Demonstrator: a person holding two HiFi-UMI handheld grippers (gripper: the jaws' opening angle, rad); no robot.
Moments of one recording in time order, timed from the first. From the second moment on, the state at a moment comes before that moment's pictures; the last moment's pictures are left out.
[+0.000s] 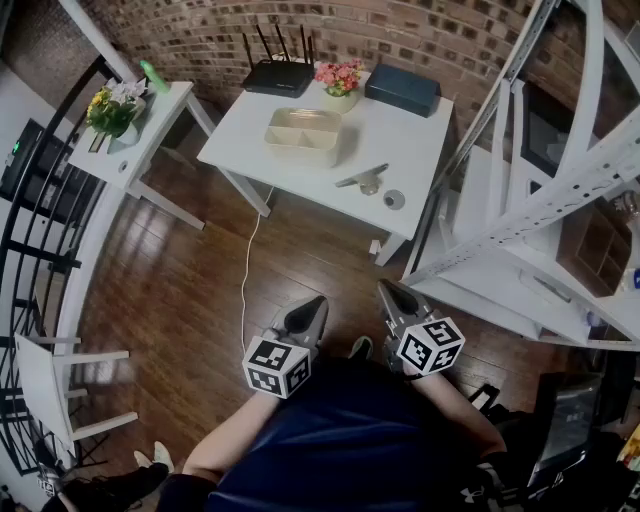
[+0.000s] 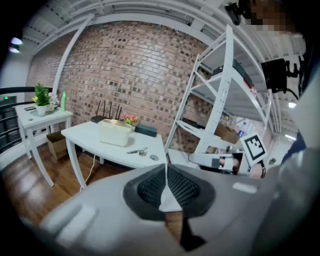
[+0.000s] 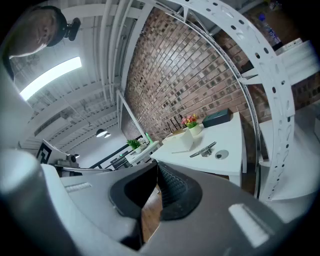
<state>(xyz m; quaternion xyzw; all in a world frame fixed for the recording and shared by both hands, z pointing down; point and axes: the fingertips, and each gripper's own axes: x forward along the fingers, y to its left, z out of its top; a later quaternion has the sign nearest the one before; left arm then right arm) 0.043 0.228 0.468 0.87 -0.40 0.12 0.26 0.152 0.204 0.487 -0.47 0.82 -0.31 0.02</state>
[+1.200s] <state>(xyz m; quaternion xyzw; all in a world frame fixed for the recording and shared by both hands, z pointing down) -0.075 -0.039 0.491 0.90 -0.29 0.07 0.32 0.073 -0.011 0.517 -0.61 0.69 -0.40 0.03</state>
